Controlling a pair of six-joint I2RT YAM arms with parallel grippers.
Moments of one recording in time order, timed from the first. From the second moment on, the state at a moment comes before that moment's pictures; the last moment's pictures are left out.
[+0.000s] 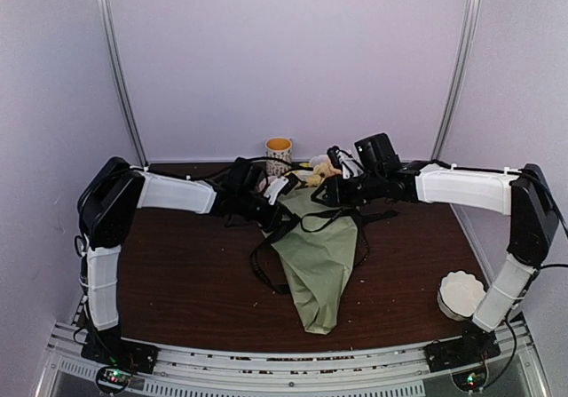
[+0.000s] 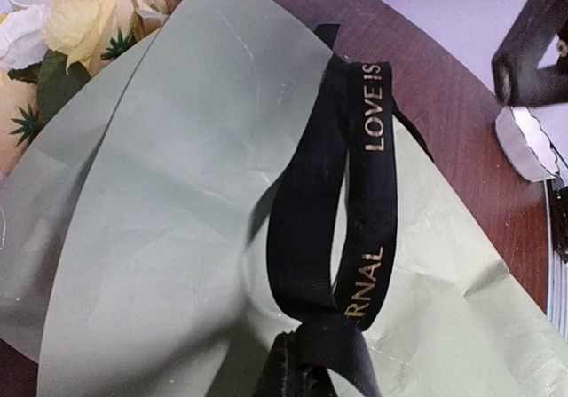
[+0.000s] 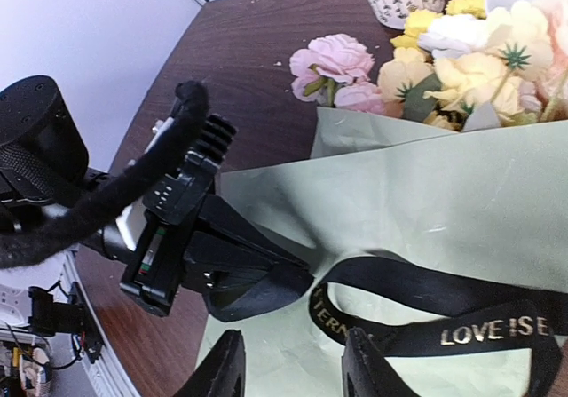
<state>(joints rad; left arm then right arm) -0.70 2.09 1.40 -0.01 0.51 -0.05 0.61 1.68 1.24 -0.20 -0.32 0.45</state>
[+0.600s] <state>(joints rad) -0.70 2.09 1.40 0.01 0.54 -0.05 0.67 1.90 1.24 -0.01 -0.49 0.59</state>
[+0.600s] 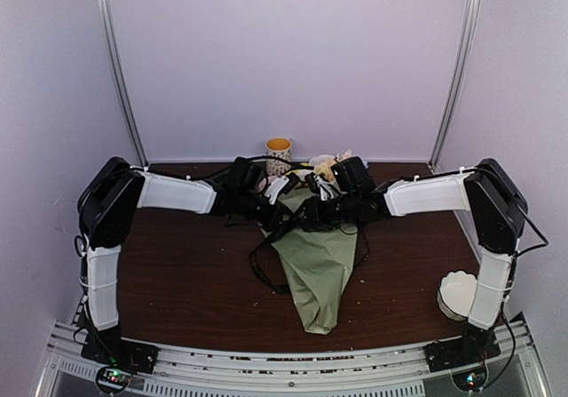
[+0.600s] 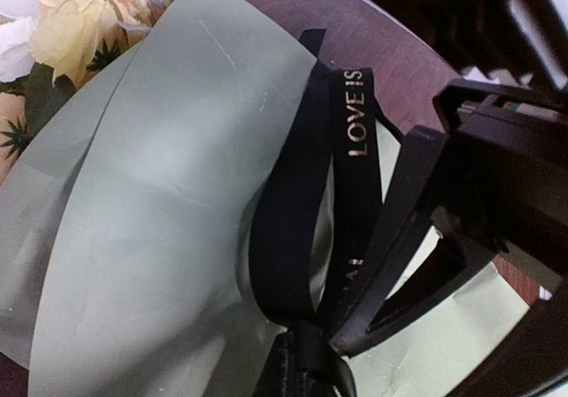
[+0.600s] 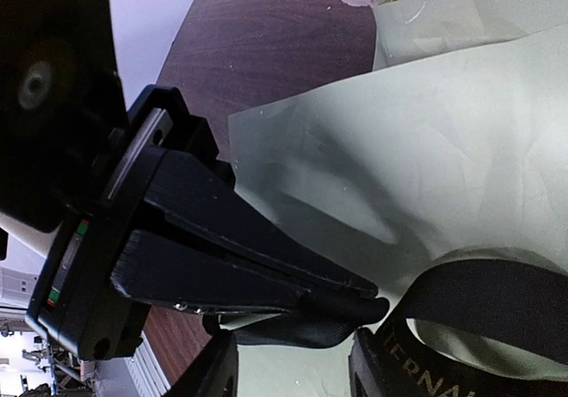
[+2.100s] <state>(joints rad) -0.70 2.09 1.41 -0.01 0.46 -0.02 0.65 1.71 1.14 -0.08 -0.43 0.59</state>
